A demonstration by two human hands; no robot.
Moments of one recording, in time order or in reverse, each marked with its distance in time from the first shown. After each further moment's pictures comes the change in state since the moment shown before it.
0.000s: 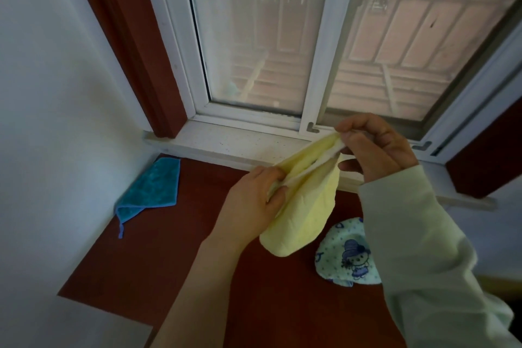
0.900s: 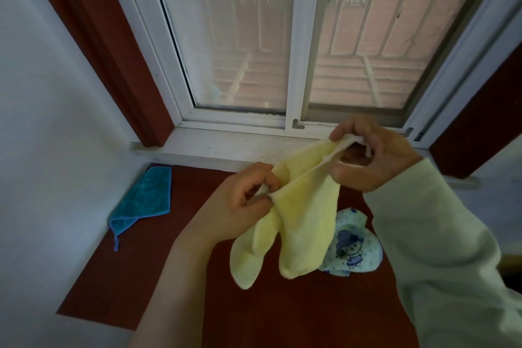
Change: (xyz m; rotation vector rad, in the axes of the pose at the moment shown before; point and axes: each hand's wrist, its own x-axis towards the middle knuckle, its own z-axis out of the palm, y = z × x) left_hand -0.004 0.012 -0.034 -0.402 -0.248 0.157; right_hand -0.007 -0.002 -0.047 -0.566 -0.162 -0.154
